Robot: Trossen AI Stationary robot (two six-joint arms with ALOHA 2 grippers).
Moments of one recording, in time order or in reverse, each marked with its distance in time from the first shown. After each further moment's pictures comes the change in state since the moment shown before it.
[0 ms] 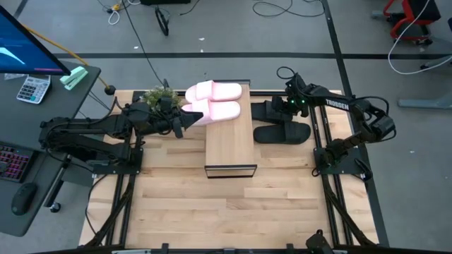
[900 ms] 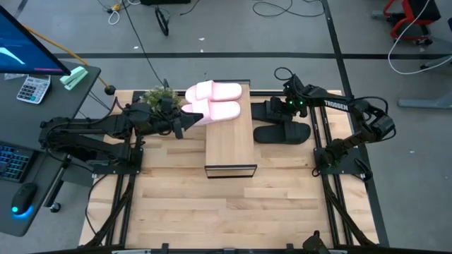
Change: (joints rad) left arm -0.001 0.000 0.000 -0.012 0.010 -0.001; right arm 0.037 0.003 0.000 0.016 0.039 0.015
